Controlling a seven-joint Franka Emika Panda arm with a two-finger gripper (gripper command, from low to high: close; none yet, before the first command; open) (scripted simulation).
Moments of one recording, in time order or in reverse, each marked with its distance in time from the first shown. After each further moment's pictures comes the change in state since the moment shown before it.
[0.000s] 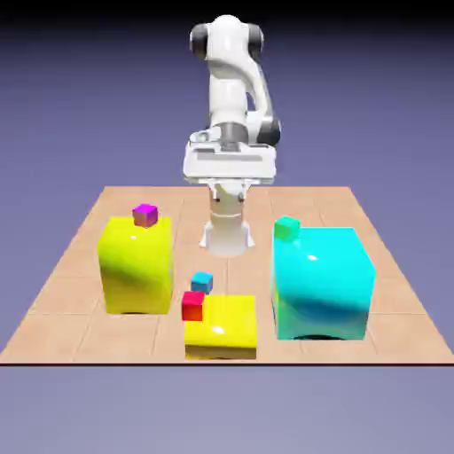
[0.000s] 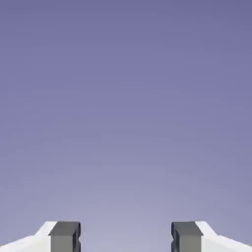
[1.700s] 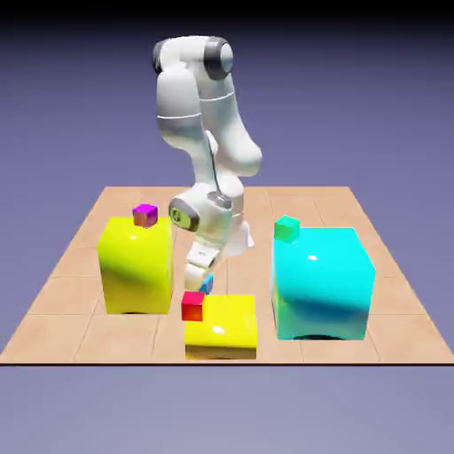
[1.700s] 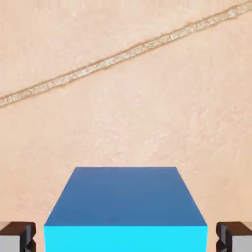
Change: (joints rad) arm -0.831 0.765 0.382 -0.058 -1.420 -0.173 -0.130
